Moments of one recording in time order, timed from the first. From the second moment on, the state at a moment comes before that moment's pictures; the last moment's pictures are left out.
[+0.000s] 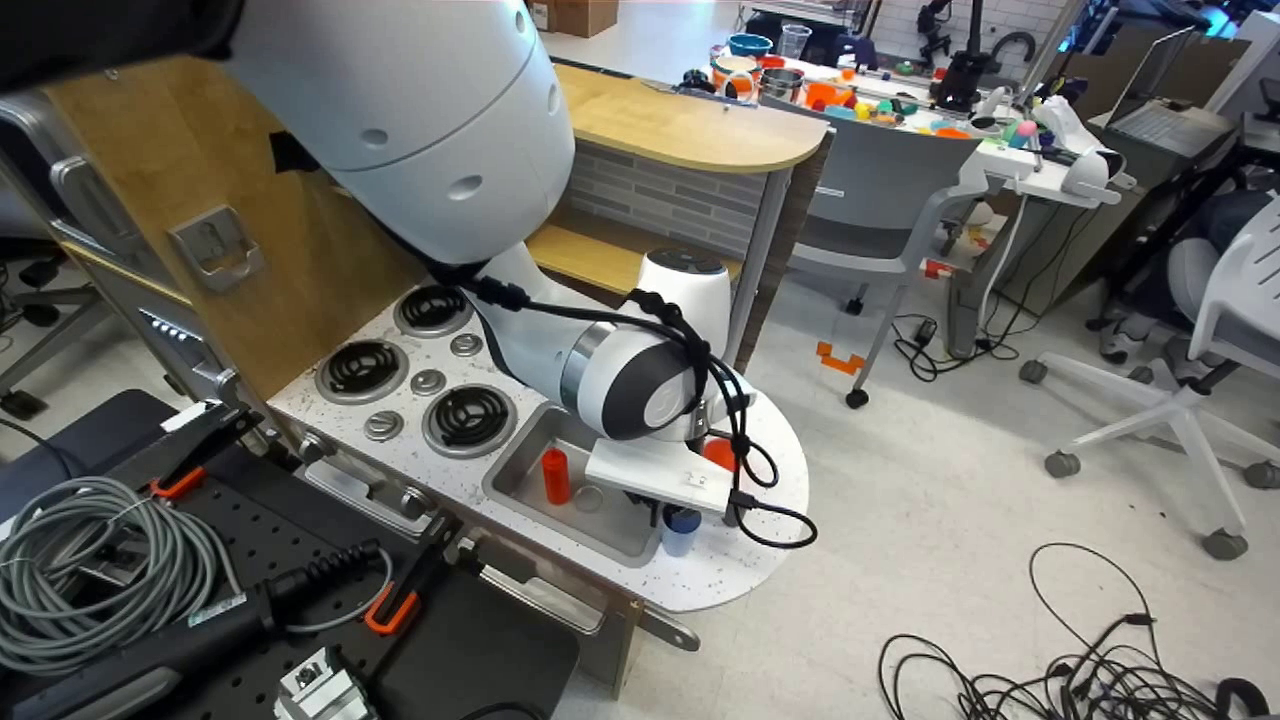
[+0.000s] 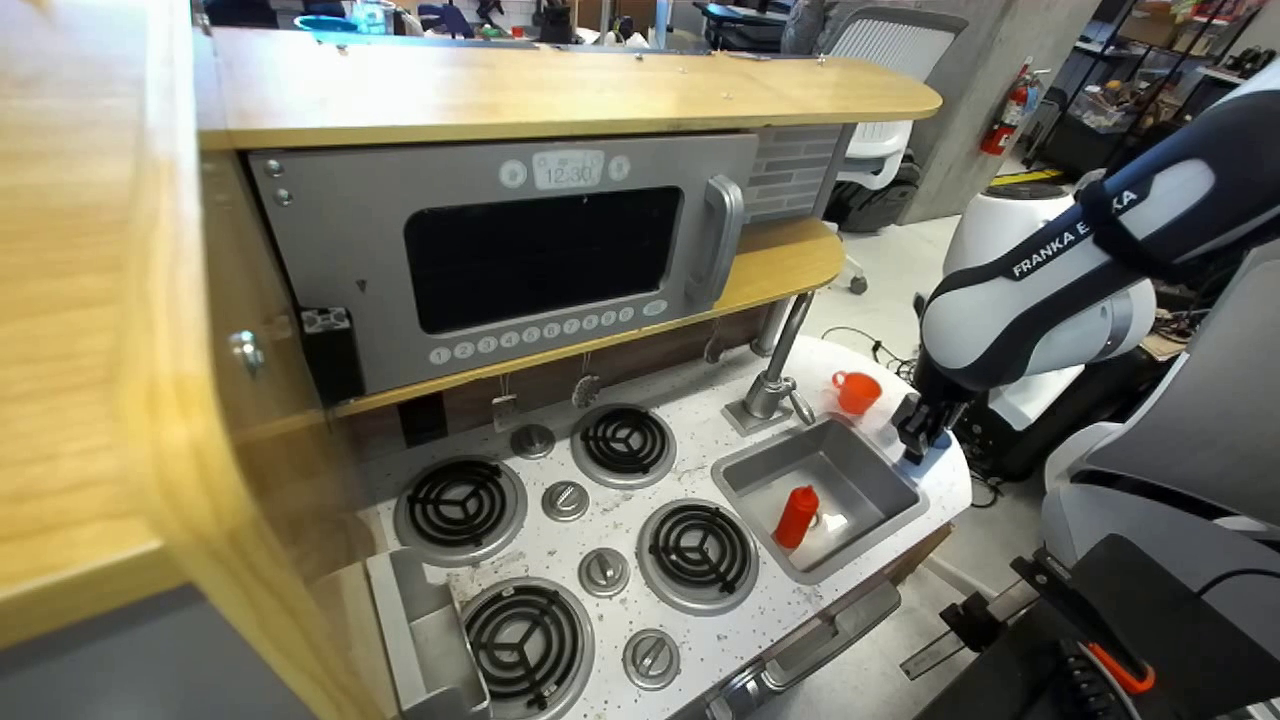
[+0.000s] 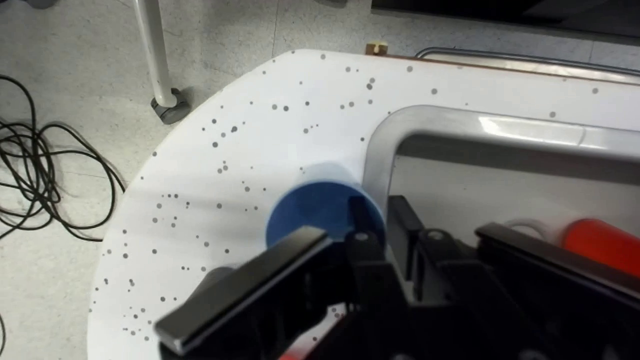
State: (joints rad) arm -0.29 0.97 -0.14 -1.76 -0.15 2.63 -0.42
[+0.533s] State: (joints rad) arm -0.29 0.93 -0.11 -1.77 -0.15 2.63 -0.45
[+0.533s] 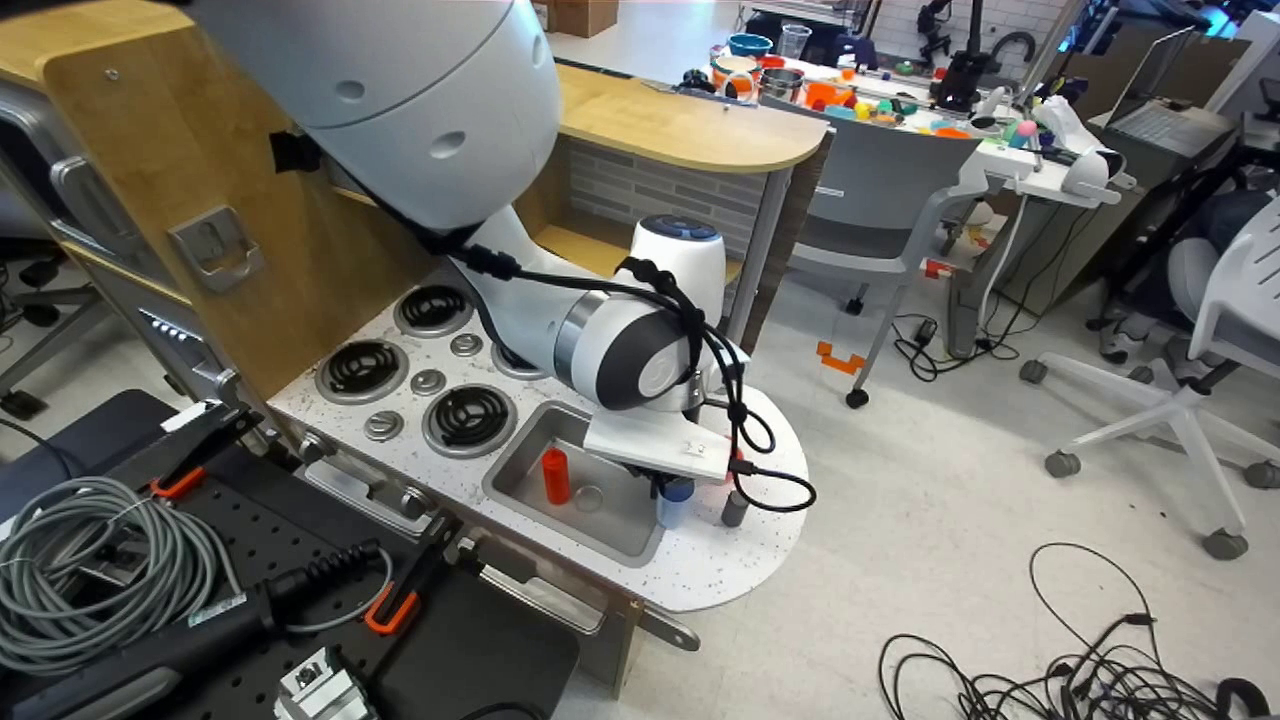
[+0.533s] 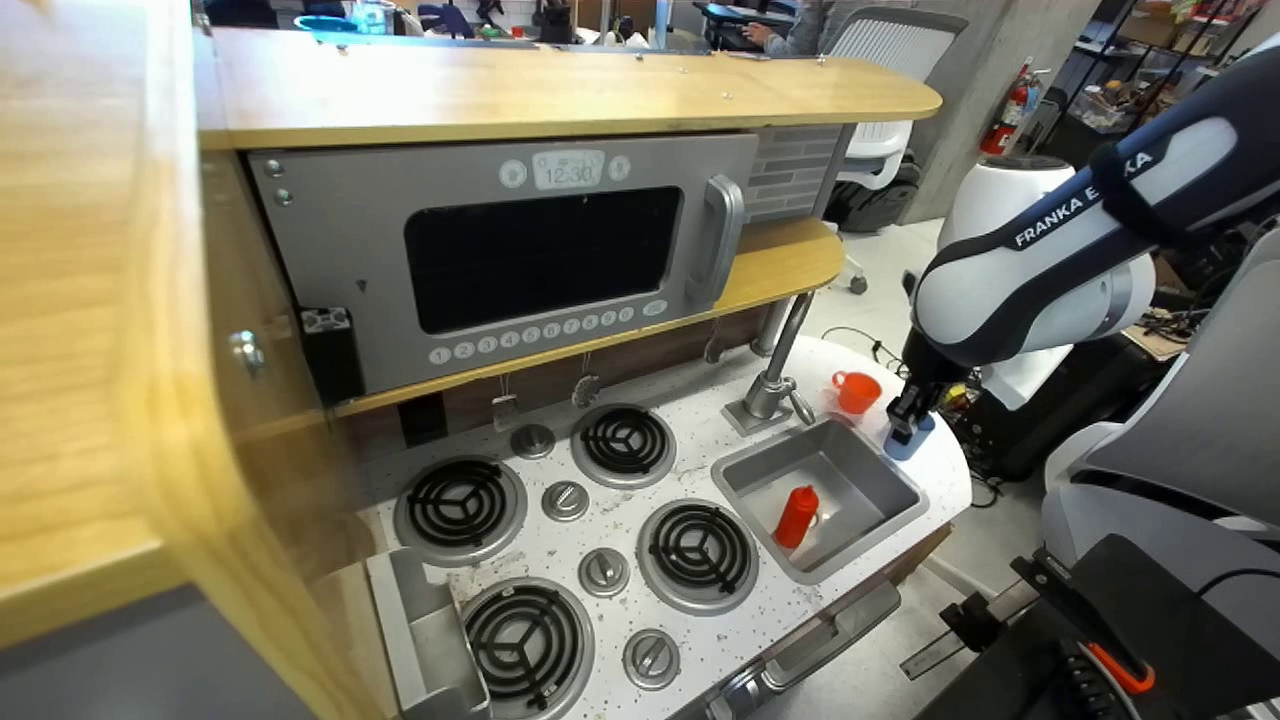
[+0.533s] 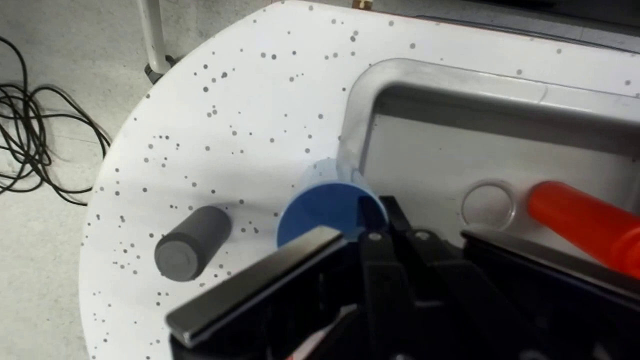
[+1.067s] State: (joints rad) arm -0.28 0.94 -0.06 -1.80 -0.18 2.63 -0.51
